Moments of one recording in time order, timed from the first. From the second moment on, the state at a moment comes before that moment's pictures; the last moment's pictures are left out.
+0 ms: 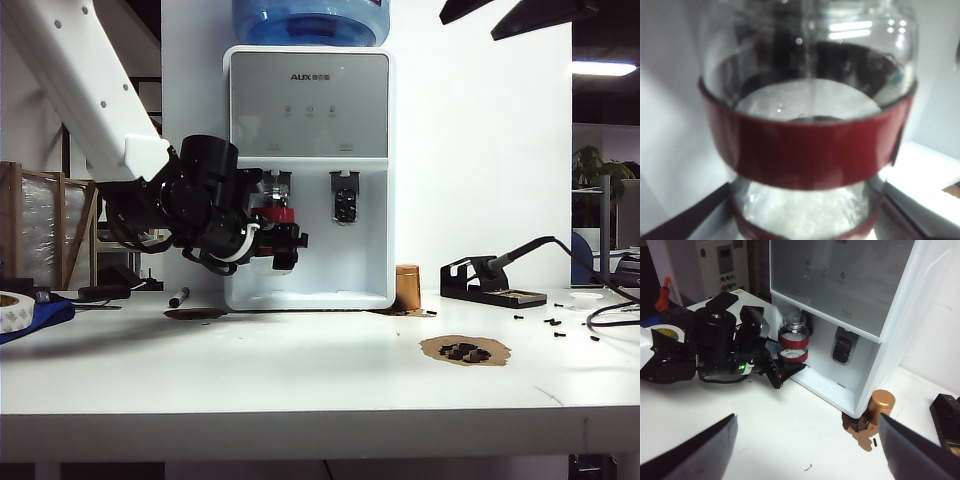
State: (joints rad) left arm -0.35 2.38 1.58 0.58 0.00 0.00; right arm 0.23 1.18 1.08 -0.26 -0.36 -0.26
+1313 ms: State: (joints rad) left arm -0.34 2.07 0.92 0.92 0.24 -0.01; right arm 0.23 1.16 1.08 -0.32 -0.59 -0.23
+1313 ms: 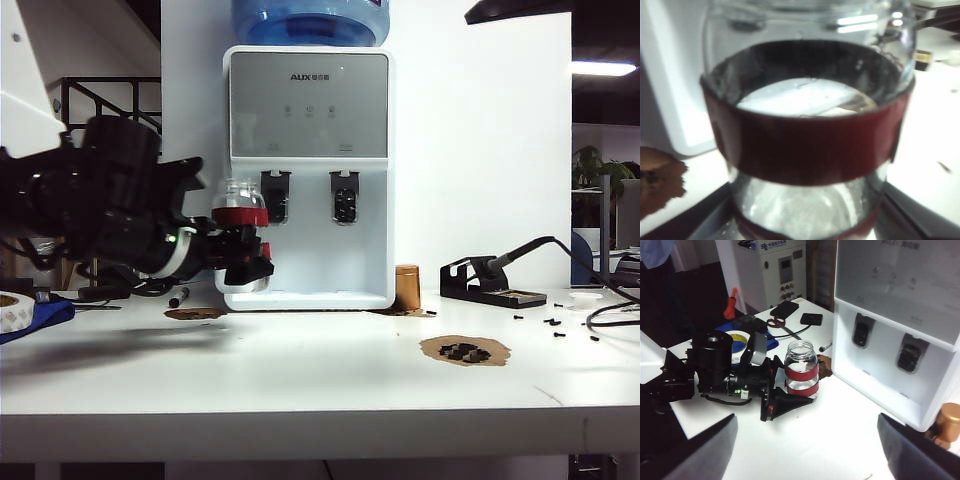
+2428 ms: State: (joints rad) left arm -0.38 2.04 0.63 1.07 0.43 0.13; right arm 0.23 1.16 1.08 -0.39 -0.70 -0.24
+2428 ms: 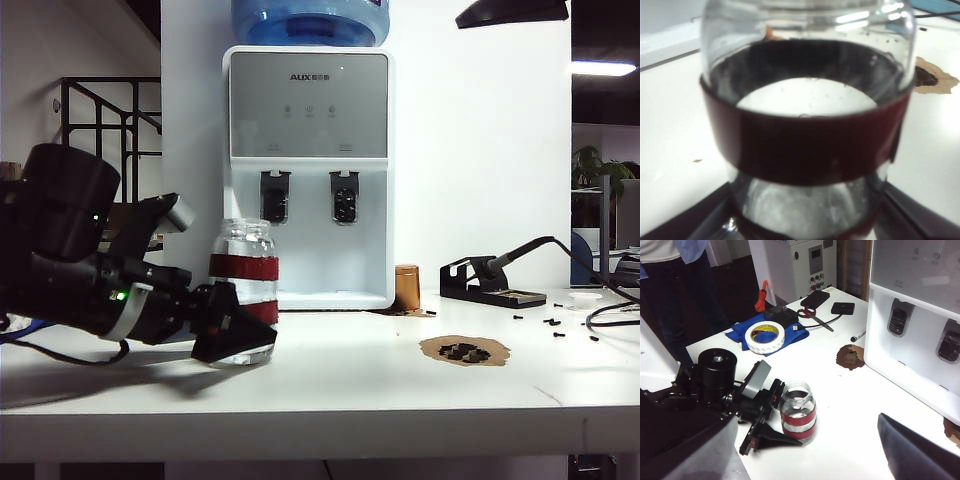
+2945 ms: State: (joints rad) left arm -0.38 2.04 0.62 1.07 0.43 0.15; right arm 0.23 1.16 1.08 -0.39 -0.70 -0.24
